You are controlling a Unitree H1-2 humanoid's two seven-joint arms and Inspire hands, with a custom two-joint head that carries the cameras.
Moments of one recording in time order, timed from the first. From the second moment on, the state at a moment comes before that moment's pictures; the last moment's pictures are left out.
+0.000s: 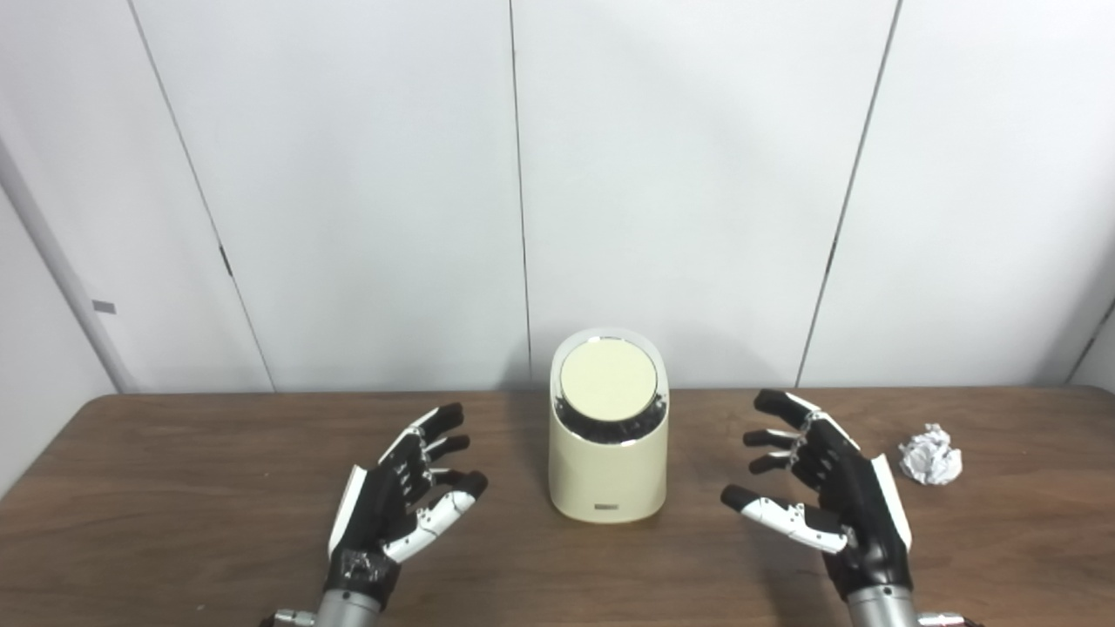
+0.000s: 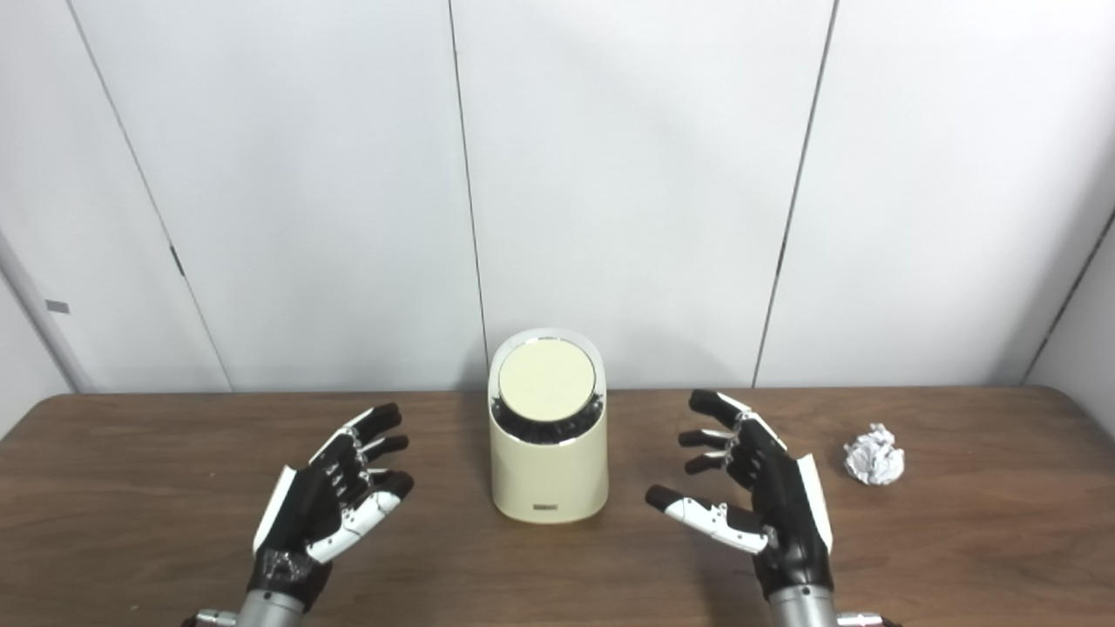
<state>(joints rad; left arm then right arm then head) -0.22 0.08 0.01 0.08 0.01 -0.17 -0.09 -0.19 -0.06 -0.06 -0.02 -0.04 -0.16 -0.05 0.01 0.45</state>
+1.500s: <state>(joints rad) -0.62 0.12 -0.17 0.14 0.44 0.09 -0.01 -0.21 -0.02 -0.05 0.01 -0.08 -0.13 -0.08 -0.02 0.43</state>
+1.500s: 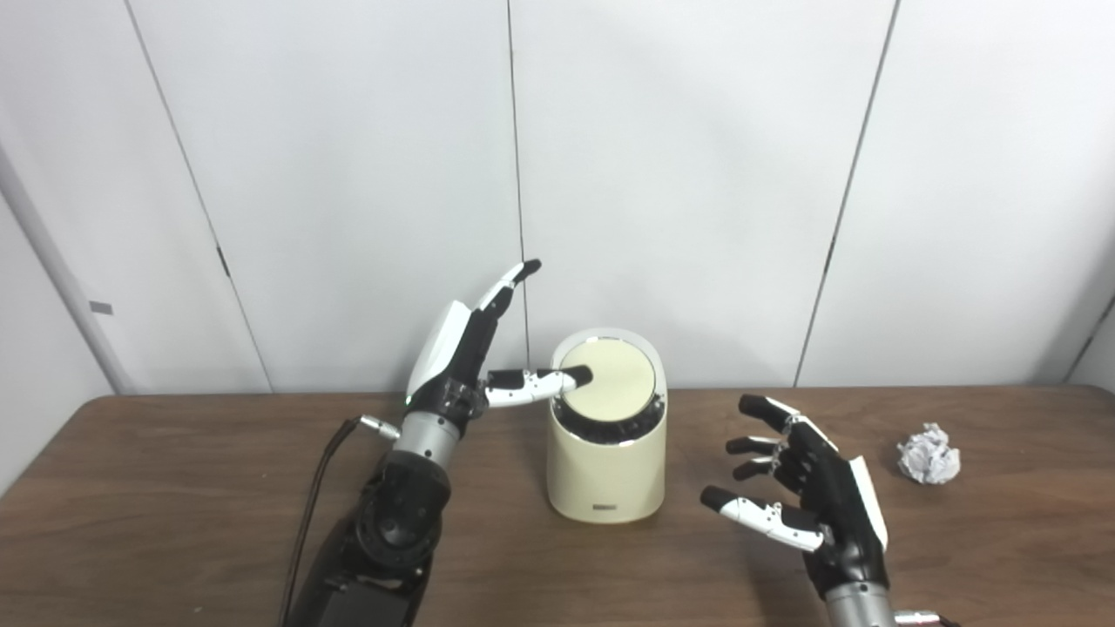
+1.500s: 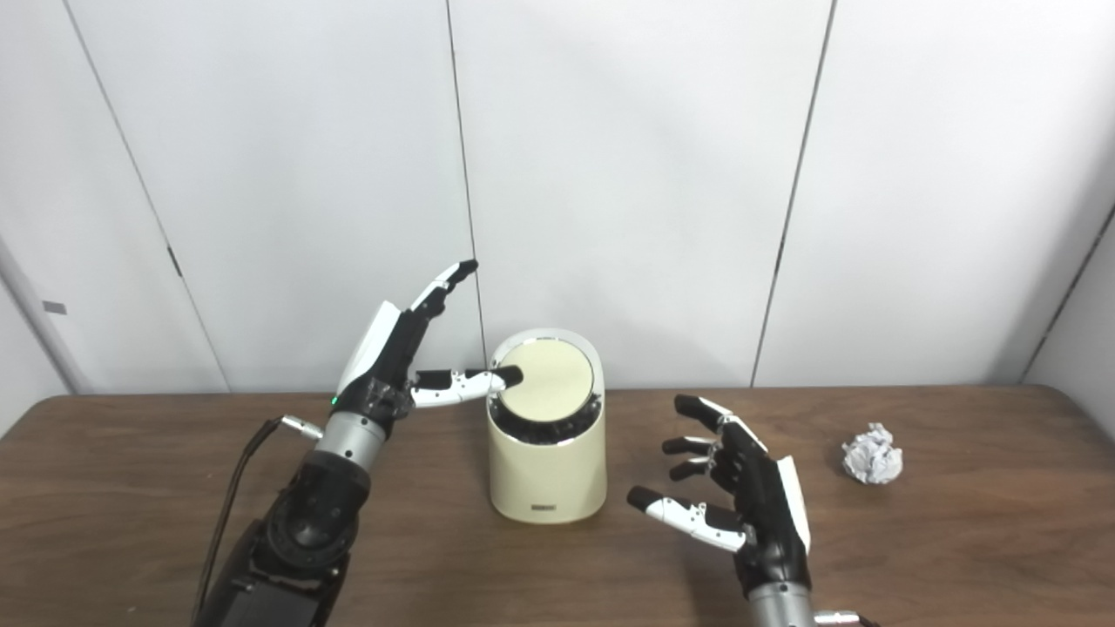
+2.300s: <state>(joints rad) -0.72 0.15 -0.27 0.25 0.59 0.06 -0.01 -0.21 -0.01 -0.03 0.01 -0.08 -0.13 -0.09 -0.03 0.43</state>
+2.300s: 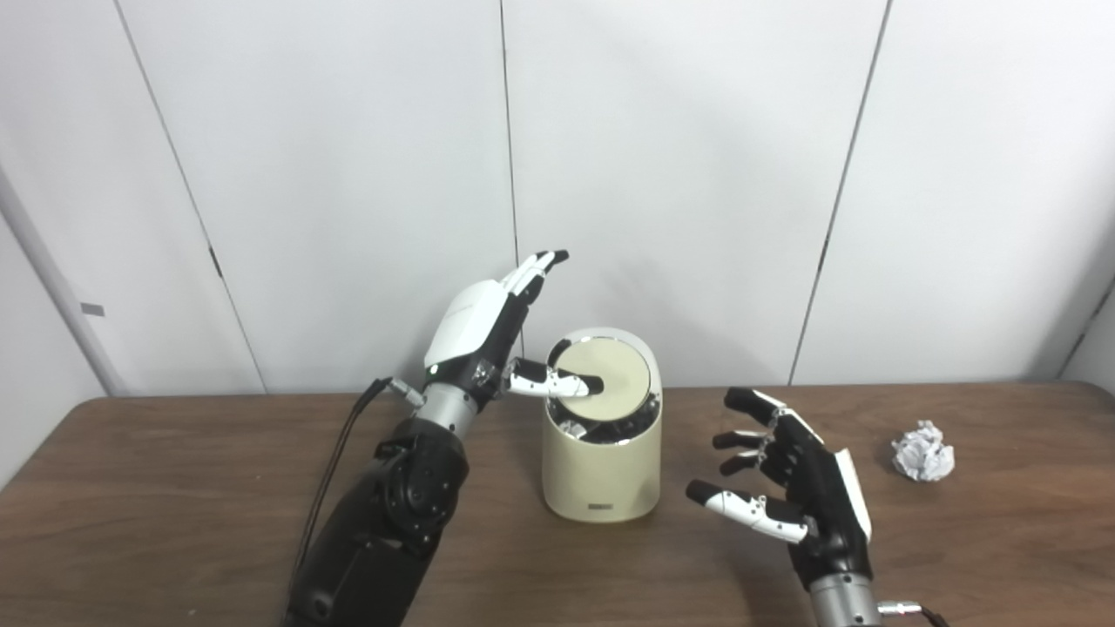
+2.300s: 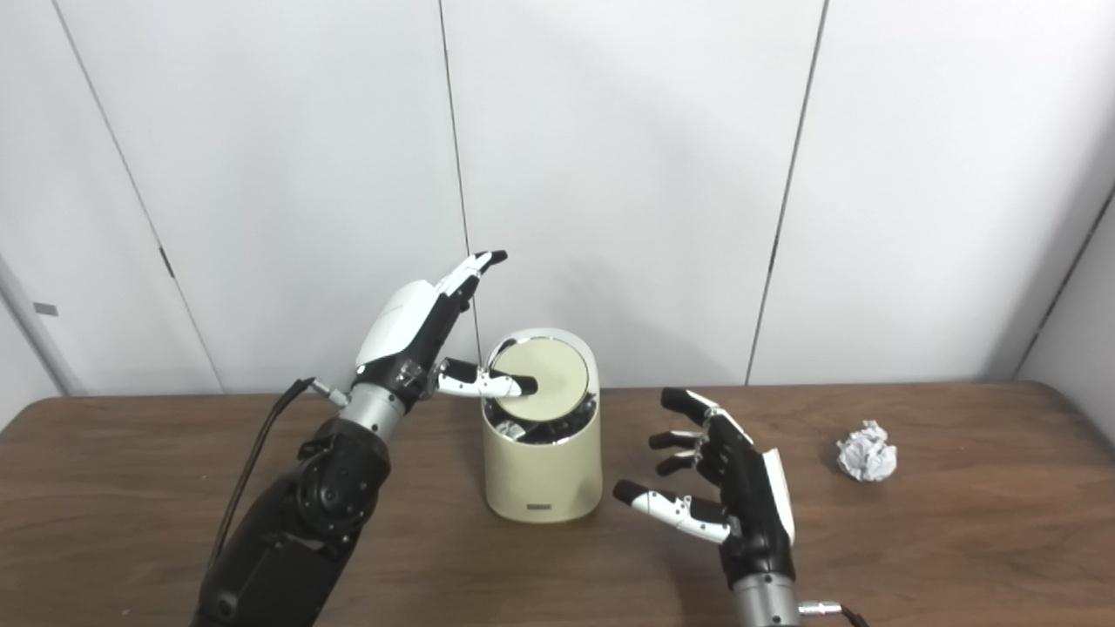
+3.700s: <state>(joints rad) -0.77 0.19 -0.49 0.28 1.00 0.15 0.05 -0.21 0.01 -0.03 -0.07 -0.09 -0.12 -0.10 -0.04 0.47</state>
